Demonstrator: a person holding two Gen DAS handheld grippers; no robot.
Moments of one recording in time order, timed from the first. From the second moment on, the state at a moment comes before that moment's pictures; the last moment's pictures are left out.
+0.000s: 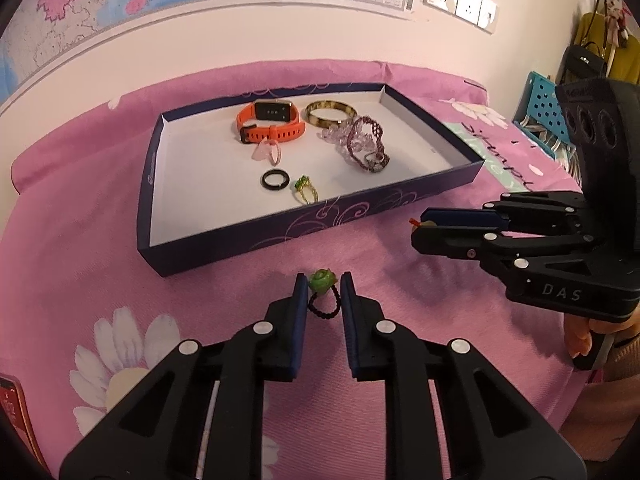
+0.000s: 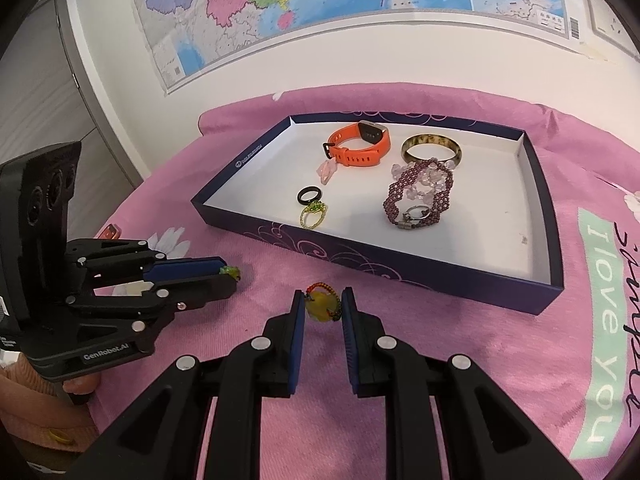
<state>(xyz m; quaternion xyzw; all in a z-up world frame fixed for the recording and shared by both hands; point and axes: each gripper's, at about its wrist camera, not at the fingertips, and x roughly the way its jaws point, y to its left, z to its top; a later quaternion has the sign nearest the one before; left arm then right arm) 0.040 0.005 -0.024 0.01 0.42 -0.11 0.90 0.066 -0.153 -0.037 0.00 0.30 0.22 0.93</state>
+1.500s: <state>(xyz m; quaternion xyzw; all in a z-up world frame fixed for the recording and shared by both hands) 0.052 -0.004 0.022 0.00 0.36 -0.11 0.93 0.071 -0.163 -0.008 0.00 0.26 0.21 0.94</state>
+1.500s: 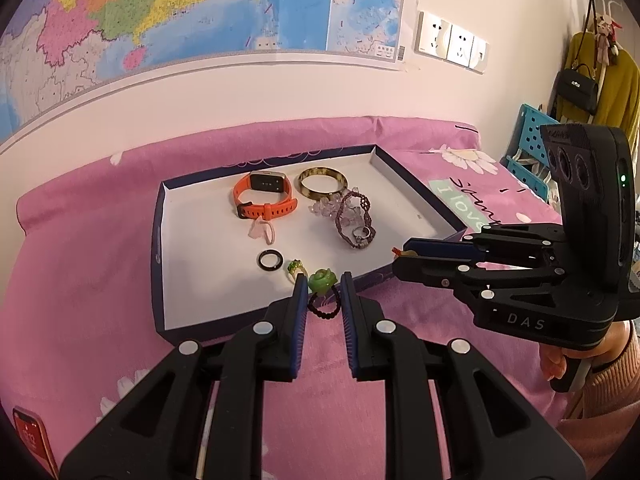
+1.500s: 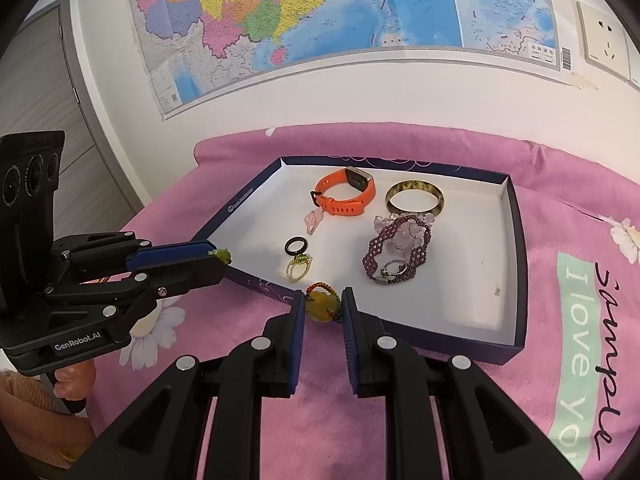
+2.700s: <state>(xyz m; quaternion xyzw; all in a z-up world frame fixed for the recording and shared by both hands) 0.097 0.009 -0.004 -0.01 0.38 -0.08 0.92 0.121 -0.165 -0.015 0.01 0.28 0.18 0.94</state>
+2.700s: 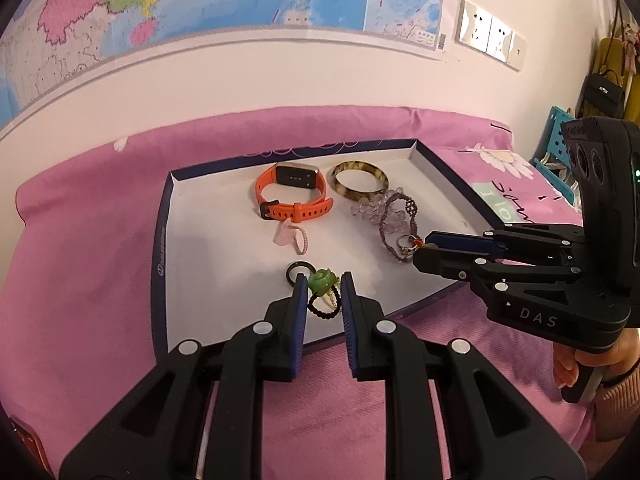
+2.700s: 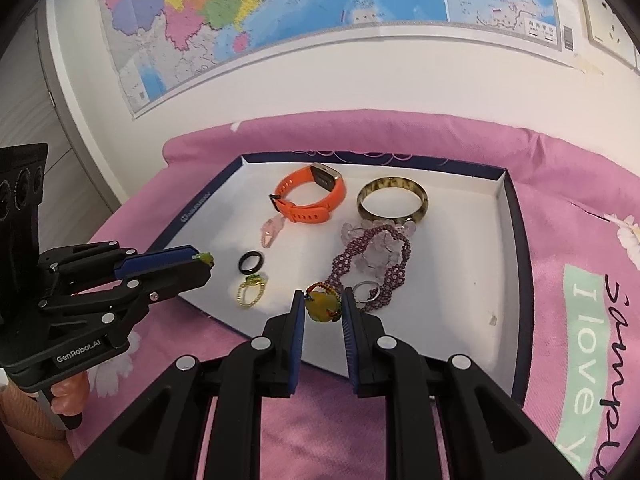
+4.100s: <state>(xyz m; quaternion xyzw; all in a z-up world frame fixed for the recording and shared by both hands) 0.028 0.022 -0.007 -0.03 0.36 0.03 0.93 0.045 -0.174 -0.025 0.00 0.23 0.09 0.97</state>
